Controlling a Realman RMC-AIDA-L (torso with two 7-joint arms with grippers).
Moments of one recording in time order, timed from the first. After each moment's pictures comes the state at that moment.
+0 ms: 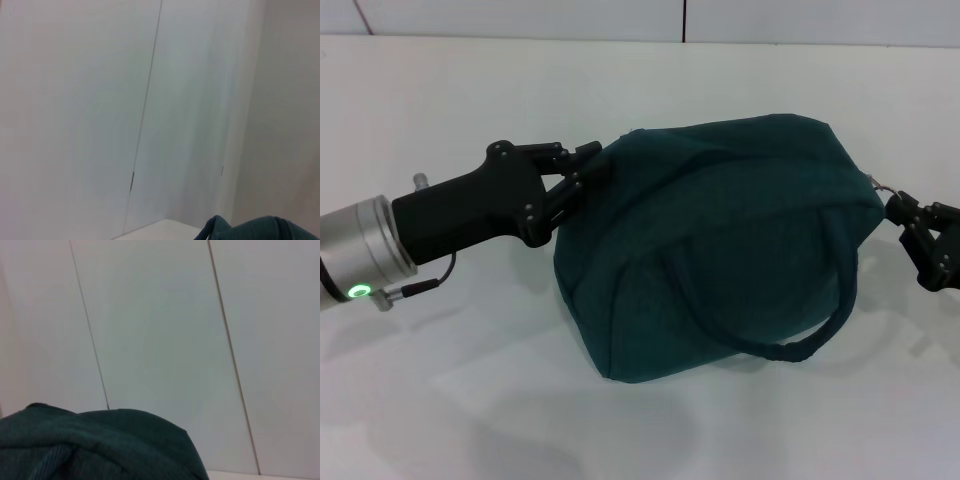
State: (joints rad) left arm -0.46 -2.05 0.71 0.39 1.63 1.68 -1.03; right arm 0.34 2.01 -1.39 -0.21 -0.76 -1.41 0.74
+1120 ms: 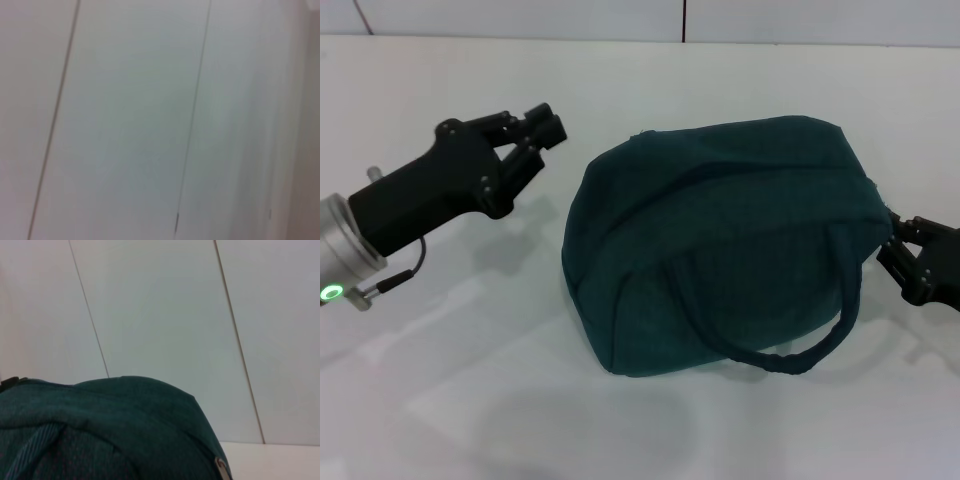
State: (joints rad) left arm -0.39 -2.06 0.71 0.39 1.47 1.68 -1.00; right arm 0.35 2.01 -1.44 -0.20 -0.76 -1.36 0.78
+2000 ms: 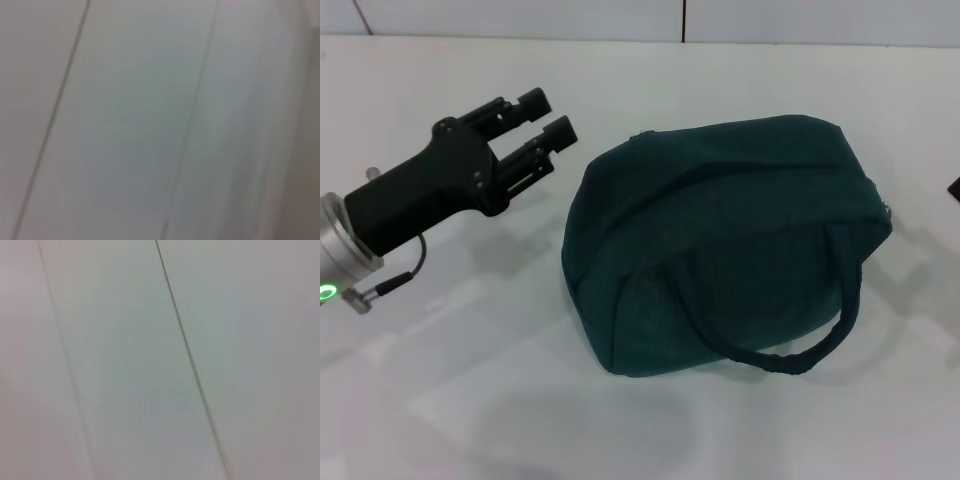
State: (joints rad) left arm -0.39 -2.06 0.72 0.39 1.46 1.70 -1.07; right arm 0.28 1.99 -1.24 -0.17 -0.76 -1.64 0.77
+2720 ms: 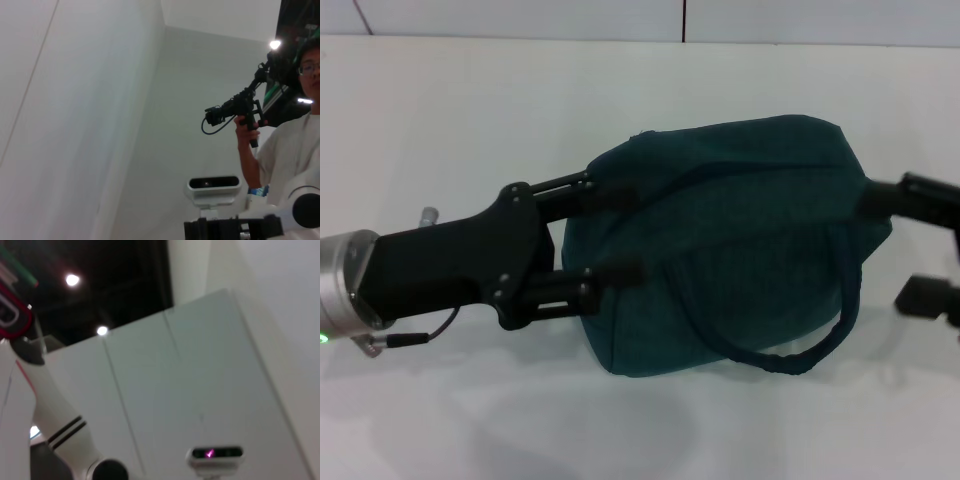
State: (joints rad) left arm -0.42 -2.07 0.81 0.50 1.60 2.02 -1.21; right arm 0.49 1.90 -1.28 -0.46 -1.17 -2.01 1.27
